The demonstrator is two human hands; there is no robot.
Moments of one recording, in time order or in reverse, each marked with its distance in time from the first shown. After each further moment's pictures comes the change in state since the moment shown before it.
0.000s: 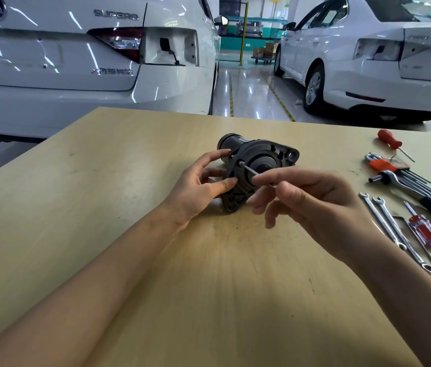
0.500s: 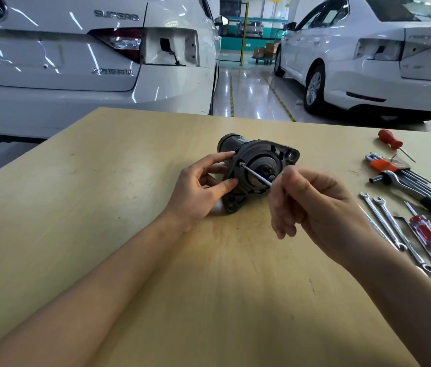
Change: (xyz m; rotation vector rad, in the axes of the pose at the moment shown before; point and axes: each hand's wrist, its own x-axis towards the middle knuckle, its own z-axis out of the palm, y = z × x) left_hand -0.008 0.003 0.004 0.130 0.078 0.172; right_hand 0.002 -0.002 0.005 -0.026 0.059 0.096
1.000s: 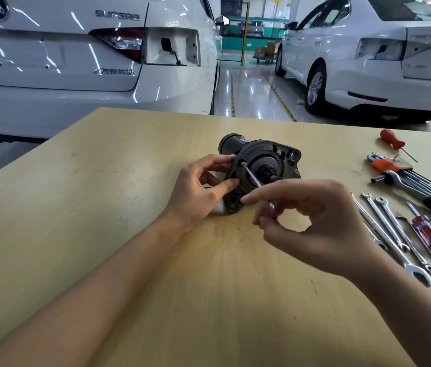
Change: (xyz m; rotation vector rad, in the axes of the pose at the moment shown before) left_hand -0.001 0.000 -0.001 0.075 0.040 0.049; right_hand -0.011 -0.001 0.011 -0.495 0.018 -0.258
